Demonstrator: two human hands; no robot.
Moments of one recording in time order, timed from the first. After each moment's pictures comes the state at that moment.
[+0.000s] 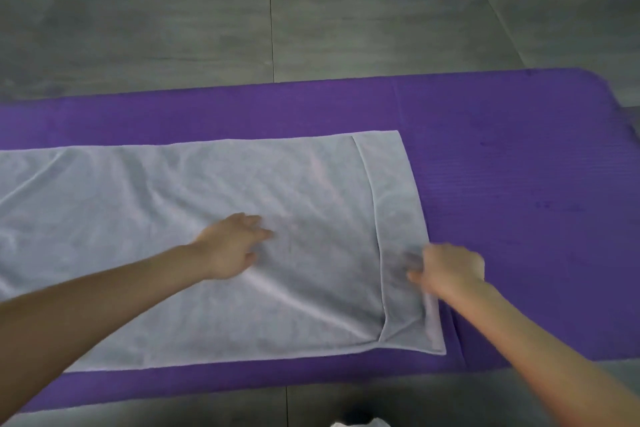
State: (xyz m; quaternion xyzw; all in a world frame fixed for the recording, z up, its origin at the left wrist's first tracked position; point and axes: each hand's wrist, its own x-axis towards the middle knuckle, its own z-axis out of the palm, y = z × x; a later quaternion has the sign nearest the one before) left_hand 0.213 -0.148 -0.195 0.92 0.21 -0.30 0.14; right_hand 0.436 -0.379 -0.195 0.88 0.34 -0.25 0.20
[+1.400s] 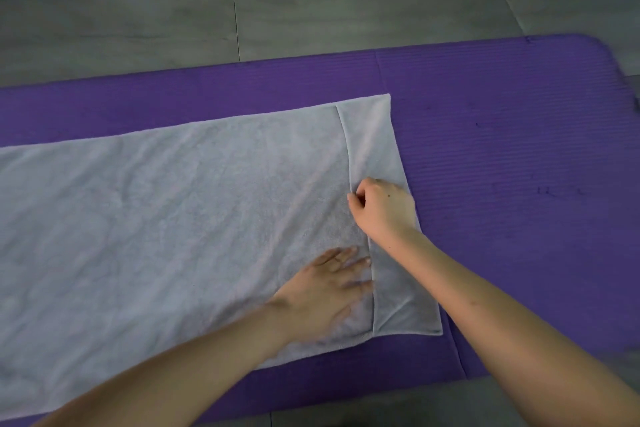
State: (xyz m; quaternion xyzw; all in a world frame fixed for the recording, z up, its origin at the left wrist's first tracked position) left_hand 0.284 -0.256 -0.268 0.99 -0.09 -0.04 0.08; right_hand 0.458 -0.292 -0.254 0.90 0.40 -0.11 -0.08
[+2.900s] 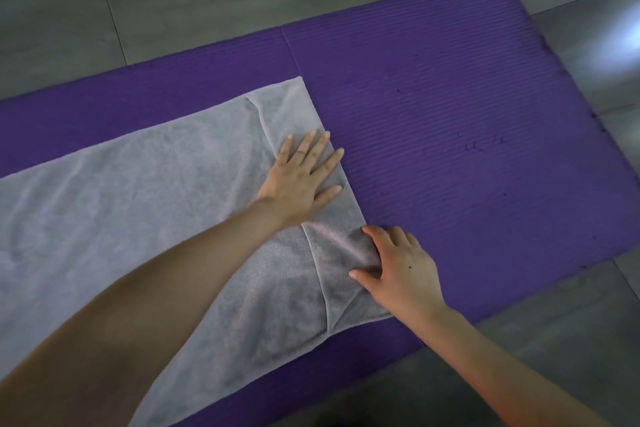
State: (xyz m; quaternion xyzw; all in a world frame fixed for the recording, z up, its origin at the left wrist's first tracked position) left_hand 0.438 -0.213 -0.282 0.99 0.01 -0.12 -0.01; right_hand 0.436 -0.436 -0.249 0.93 0.34 -0.10 -0.10
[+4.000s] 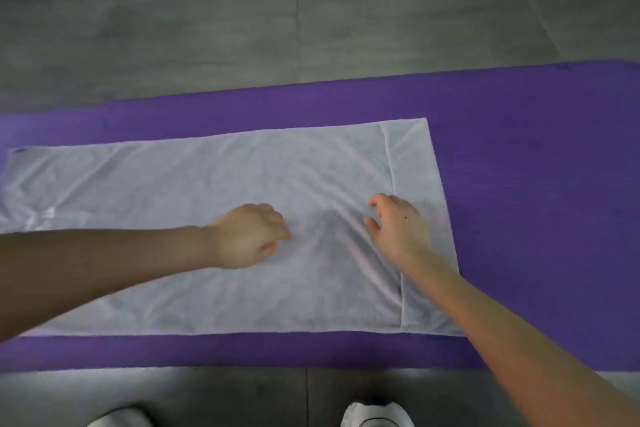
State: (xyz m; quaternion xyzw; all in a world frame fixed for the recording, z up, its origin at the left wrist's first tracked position) left_hand 0.195 -0.139 -0.173 0.99 -0.01 -0.16 0.05; right_hand 0.400 -0.314 -0.202 0.86 0.44 -0.18 -0.17
